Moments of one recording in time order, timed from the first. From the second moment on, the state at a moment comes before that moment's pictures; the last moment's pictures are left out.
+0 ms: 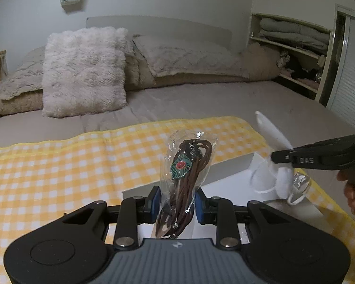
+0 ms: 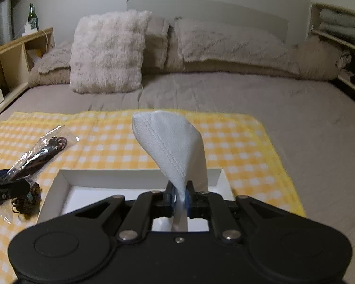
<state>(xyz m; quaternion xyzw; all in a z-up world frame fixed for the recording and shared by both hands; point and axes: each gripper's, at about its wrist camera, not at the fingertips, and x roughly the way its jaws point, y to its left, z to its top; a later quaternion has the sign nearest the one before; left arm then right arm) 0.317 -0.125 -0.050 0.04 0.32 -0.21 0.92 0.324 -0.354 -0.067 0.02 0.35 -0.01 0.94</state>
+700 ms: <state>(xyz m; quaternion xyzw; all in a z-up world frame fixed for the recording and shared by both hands) 0.351 -0.126 -0.090 0.06 0.36 -0.22 0.91 0.370 -0.332 -0.106 0.07 0.41 0.02 0.91</state>
